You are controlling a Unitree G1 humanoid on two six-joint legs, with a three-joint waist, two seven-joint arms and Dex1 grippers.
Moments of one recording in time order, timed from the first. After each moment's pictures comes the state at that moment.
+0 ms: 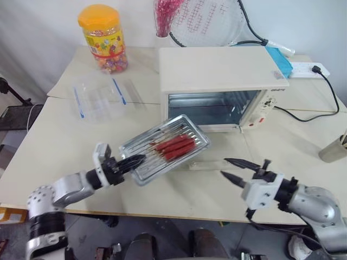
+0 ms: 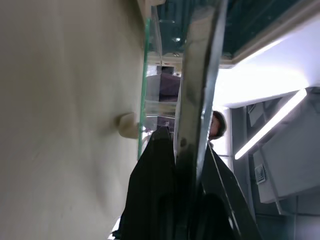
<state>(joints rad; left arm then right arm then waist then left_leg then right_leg) -0.20 0.54 0.42 0.23 -1.94 1.46 0.05 0.15 -0.79 -0.13 -0.36 -0.08 -0.38 0.69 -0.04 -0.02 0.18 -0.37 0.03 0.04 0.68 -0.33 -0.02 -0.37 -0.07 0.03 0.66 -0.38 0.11</state>
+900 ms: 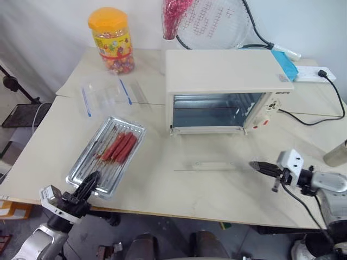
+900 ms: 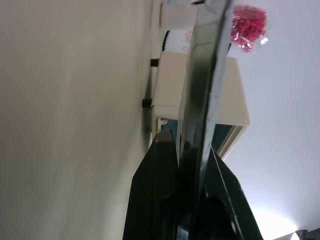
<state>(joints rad) 0.21 0.26 0.78 -0.06 -1.94 1.16 0.04 -0.18 -0.76 -0.13 0.38 0.35 -0.20 1.19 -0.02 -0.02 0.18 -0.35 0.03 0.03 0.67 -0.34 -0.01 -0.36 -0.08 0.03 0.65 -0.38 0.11</state>
